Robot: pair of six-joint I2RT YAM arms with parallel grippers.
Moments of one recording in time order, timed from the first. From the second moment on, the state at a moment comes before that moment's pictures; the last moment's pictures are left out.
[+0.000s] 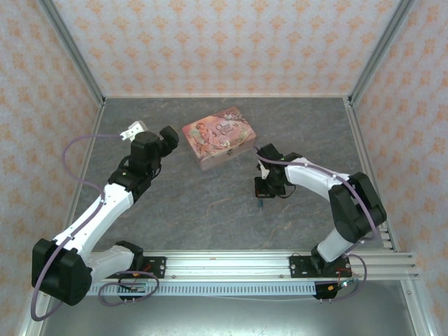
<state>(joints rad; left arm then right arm) -0.30 1.10 0.82 -0.18 -0.35 -0.81 0.52 1.61 0.97 -0.75 -0.20 0.43</state>
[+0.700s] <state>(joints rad) -0.30 1.05 0.80 -0.18 -0.41 -0.74 0.49 1.42 1.00 -0.72 0.01 0.42</state>
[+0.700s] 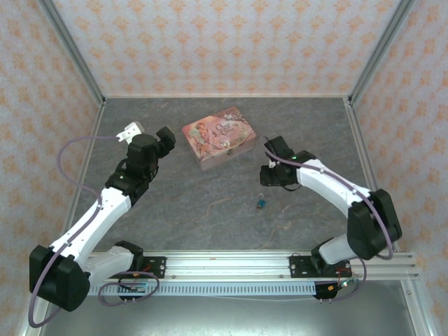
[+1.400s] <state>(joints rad) -0.28 0.89 0.61 0.12 -0.68 -0.30 0.17 1.03 0.58 -0.08 0.35 0.17</state>
